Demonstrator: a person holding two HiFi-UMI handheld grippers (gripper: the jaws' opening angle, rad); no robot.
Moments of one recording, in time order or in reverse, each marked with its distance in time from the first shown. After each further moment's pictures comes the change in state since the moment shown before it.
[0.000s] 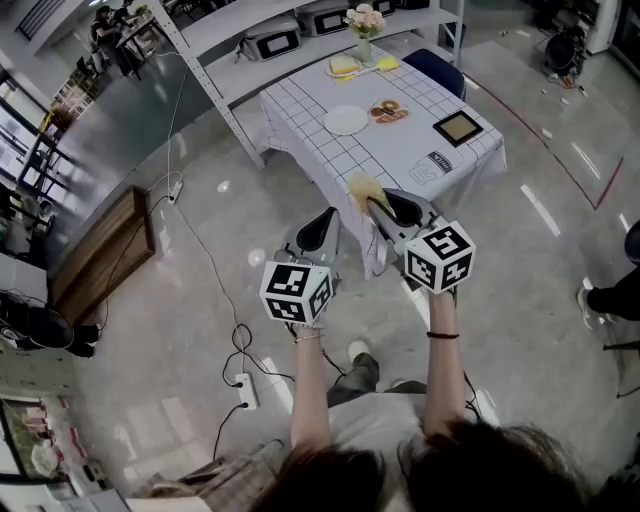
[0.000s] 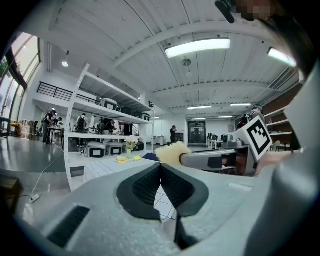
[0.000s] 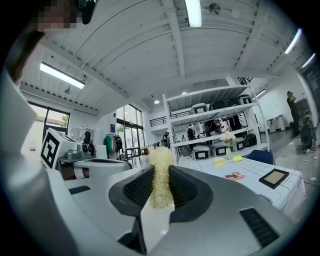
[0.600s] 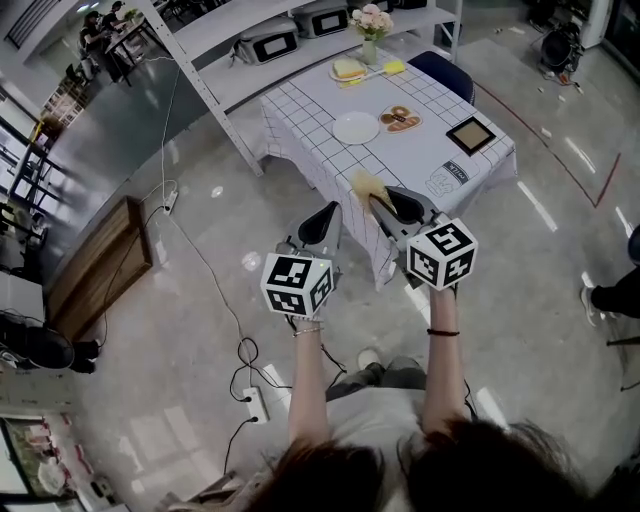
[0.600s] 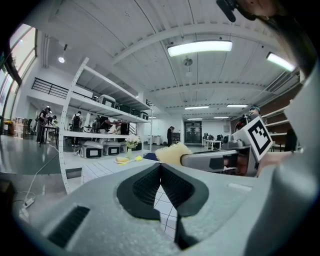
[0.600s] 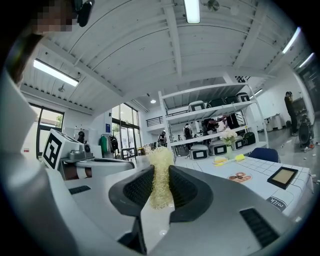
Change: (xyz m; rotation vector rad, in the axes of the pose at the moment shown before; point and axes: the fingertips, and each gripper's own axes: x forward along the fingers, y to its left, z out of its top) left arm 0.036 0.074 -0.004 0.001 0.008 -0.062; right arm 0.076 -0.016 -0.005 0.021 0.004 -0.045
